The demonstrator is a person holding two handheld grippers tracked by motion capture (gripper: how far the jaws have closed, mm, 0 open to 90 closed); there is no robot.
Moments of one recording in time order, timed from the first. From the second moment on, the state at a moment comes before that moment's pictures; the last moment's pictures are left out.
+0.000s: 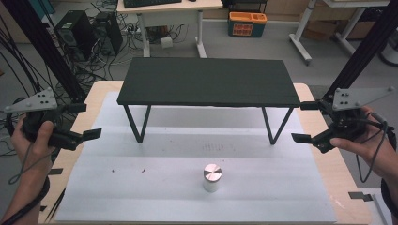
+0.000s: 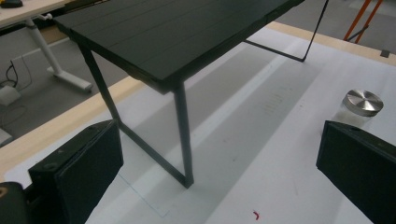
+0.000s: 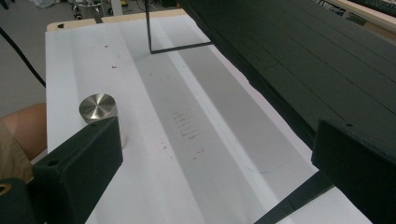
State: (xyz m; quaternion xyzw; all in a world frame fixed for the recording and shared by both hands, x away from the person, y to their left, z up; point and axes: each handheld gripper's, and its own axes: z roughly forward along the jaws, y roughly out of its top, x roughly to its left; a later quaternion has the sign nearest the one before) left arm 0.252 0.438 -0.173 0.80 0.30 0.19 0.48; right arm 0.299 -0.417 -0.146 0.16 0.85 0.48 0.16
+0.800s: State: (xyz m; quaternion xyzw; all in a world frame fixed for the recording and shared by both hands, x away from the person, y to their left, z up) left arm 0.245 0.437 -0.180 0.80 0.30 0.18 0.49; right arm 0.305 -0.377 -0.198 0.12 0.87 0.47 0.11
